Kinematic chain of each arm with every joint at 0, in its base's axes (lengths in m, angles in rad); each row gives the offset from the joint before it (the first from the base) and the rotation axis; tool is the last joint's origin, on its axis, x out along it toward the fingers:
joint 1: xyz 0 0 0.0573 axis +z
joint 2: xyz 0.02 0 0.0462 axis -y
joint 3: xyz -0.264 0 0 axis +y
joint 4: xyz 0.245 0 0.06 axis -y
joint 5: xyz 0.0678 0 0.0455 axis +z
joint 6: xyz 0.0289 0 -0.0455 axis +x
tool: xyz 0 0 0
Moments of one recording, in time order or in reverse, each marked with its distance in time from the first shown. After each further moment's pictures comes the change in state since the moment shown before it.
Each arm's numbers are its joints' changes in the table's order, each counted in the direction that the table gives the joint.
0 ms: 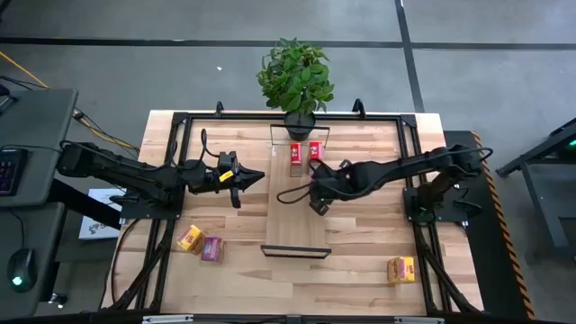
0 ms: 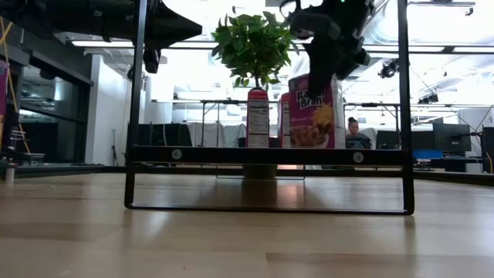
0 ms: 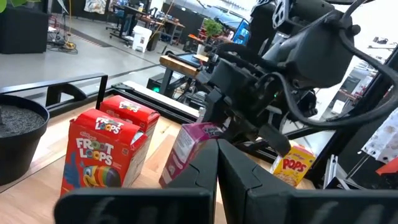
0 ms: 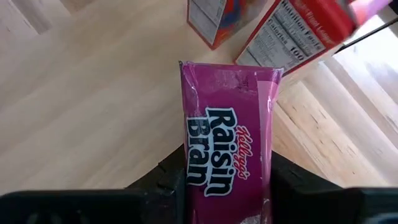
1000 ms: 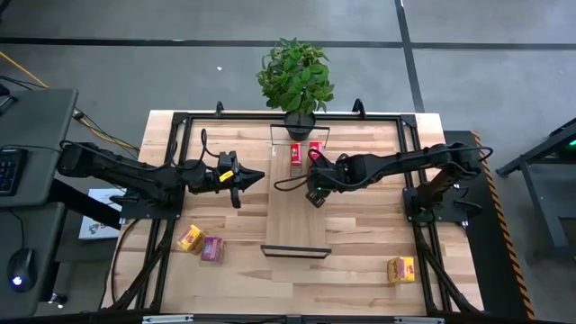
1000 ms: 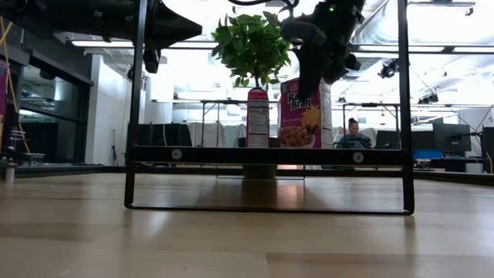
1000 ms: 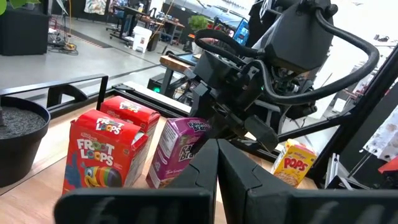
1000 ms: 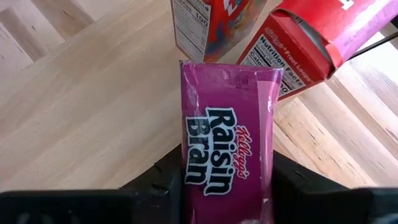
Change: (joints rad) left arm 0.000 0.000 0.000 -0.001 0.000 0.010; right arm -0.065 -0.002 -0.001 0.054 0.014 -0.042
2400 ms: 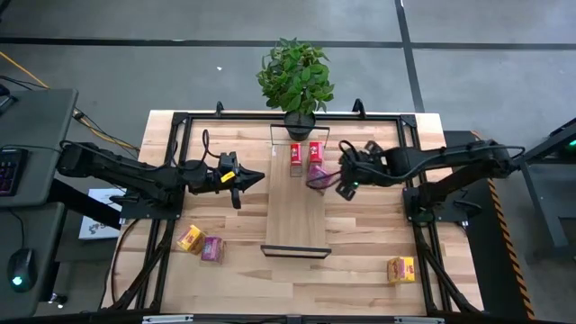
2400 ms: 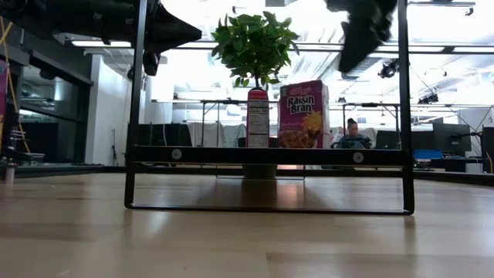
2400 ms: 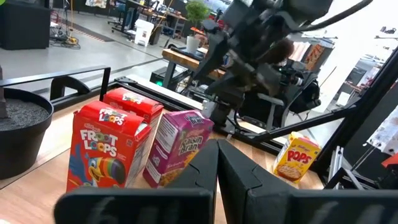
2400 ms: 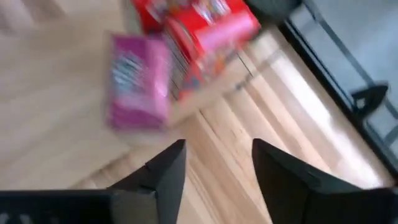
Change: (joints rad) left arm 0.000 0.000 0.000 -0.032 0.000 -0.002; right arm 0.033 0.330 0.154 -0.131 -0.144 -0.137
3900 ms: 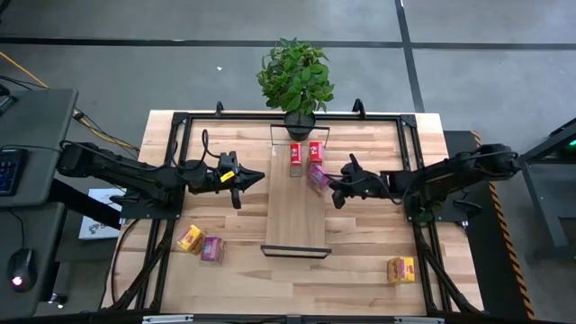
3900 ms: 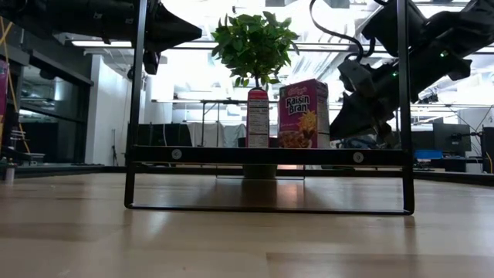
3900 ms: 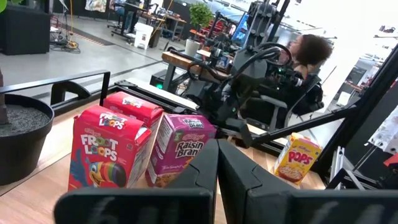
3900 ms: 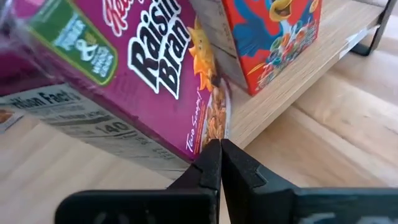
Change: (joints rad) left arm 0.000 0.000 0.000 0.010 0.001 0.018; right arm -0.075 0.028 0.777 1.302 0.213 0.139
